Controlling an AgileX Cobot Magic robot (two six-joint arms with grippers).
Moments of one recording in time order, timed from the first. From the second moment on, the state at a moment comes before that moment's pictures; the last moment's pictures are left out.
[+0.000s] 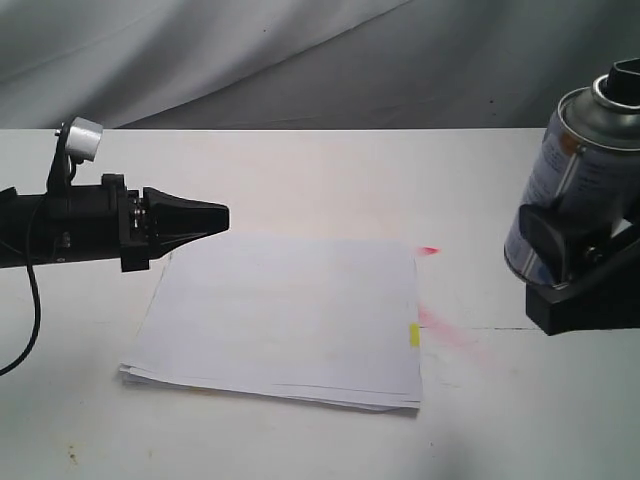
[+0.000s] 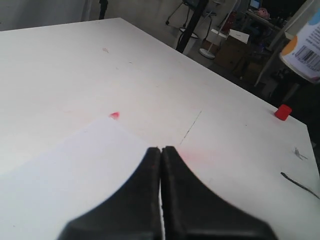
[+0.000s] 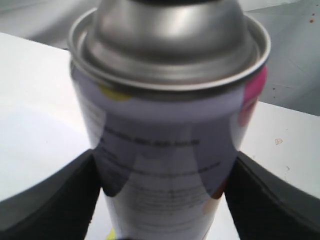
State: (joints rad) left arm -0.03 1.85 -0.80 -1.73 1.21 2.09; right arm 0.95 0.83 -0.46 -1.46 0.65 1.56
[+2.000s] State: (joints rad) left arm -0.03 1.85 -0.76 -1.71 1.21 2.09; right arm 0.30 1.14 -0.47 -0.40 -0.32 0.28
